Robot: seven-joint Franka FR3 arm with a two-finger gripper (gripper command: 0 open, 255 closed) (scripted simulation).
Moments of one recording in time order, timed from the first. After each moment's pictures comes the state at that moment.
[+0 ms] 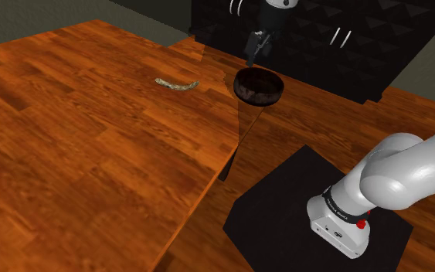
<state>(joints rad) 0.07 -0.39 0.09 -2.12 -0.04 1.85 -0.02</state>
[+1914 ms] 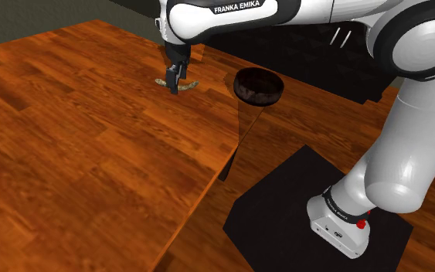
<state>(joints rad) 0.23 0.33 0.22 -1.56 -0.12 1.93 -0.22</state>
